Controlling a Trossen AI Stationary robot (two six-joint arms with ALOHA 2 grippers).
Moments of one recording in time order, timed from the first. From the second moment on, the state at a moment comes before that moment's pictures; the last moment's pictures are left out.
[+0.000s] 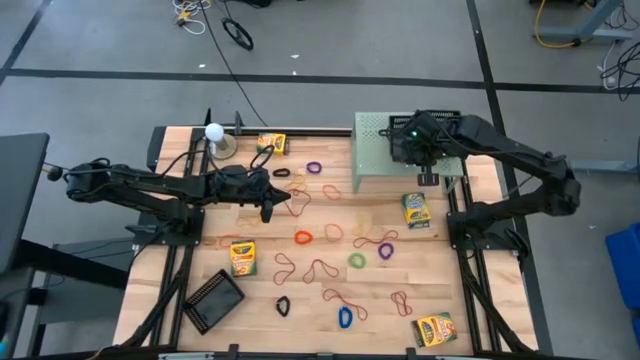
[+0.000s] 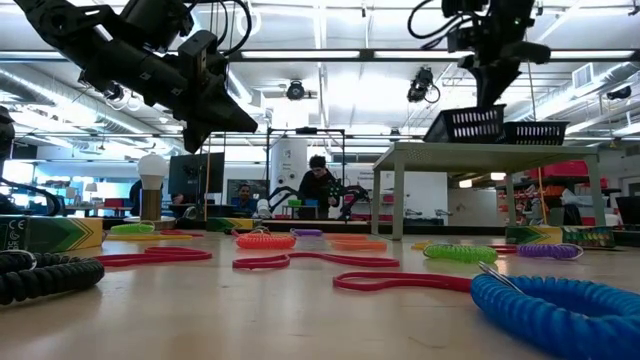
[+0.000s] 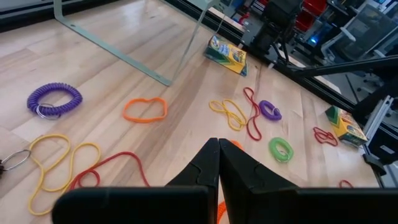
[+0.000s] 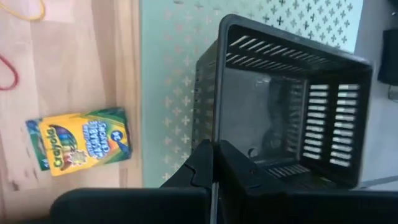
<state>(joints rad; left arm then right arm) 0.15 1.08 0.41 0.32 -0.03 -0.43 -0.48 1.24 1.29 -1.27 0.23 -0.60</state>
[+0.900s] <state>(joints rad) 0.15 1.08 0.41 0.32 -0.05 -0.43 -0.54 1.23 1.27 -1.26 0.26 -0.55</state>
